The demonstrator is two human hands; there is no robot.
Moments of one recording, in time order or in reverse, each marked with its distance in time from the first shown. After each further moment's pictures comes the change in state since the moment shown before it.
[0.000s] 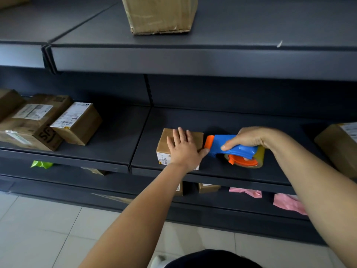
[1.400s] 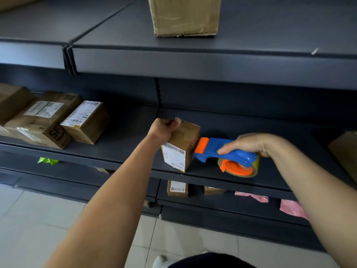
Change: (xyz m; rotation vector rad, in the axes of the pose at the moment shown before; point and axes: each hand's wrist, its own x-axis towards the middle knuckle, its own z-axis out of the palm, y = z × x) left_hand 0.036 -0.086 -0.062 -0.916 0.102 -0.197; right_hand -0.014 -0.035 0.020 0.241 -0.180 -0.069
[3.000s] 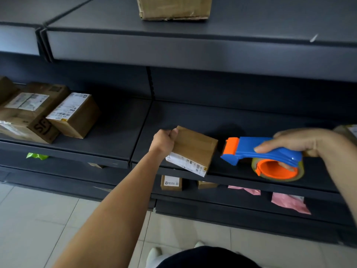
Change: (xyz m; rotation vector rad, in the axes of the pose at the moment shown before) left_hand -0.013 -0.034 0.042 0.176 -0.002 -0.021; right_hand -0.049 0.050 -0.047 -0.100 0.029 0.079
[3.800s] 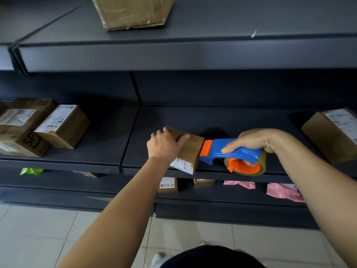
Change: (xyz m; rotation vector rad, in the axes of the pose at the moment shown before) left_hand -0.037 0.037 0.027 0.663 0.172 0.154; right_hand 0.026 0.005 0.023 0.010 0.002 -0.018
